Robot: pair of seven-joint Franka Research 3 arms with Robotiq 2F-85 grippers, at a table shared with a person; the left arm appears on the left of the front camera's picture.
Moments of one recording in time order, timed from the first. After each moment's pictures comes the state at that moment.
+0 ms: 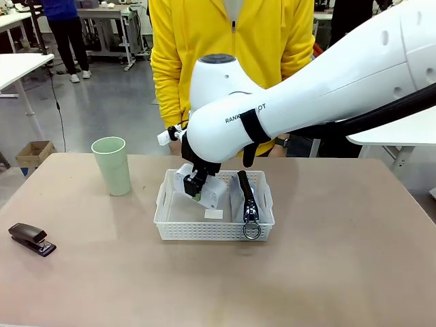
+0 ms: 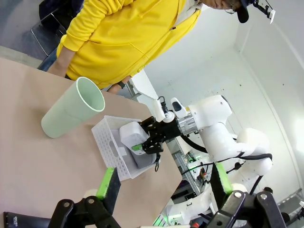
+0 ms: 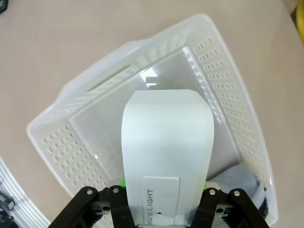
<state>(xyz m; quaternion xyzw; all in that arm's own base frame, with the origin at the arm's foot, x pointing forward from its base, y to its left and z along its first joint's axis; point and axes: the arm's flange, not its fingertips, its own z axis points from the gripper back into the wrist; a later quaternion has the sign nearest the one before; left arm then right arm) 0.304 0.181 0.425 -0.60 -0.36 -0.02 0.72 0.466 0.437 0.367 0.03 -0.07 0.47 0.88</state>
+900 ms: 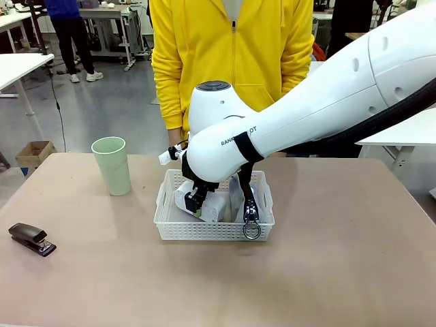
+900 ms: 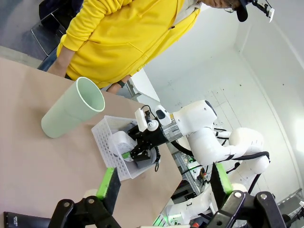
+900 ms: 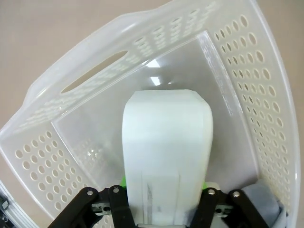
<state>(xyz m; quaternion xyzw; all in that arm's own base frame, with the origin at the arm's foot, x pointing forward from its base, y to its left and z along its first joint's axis) 0.304 0.181 0.425 -0.60 -0.36 -0.02 0.72 0.466 0.441 0.320 0.03 -0.05 0.48 0.87</state>
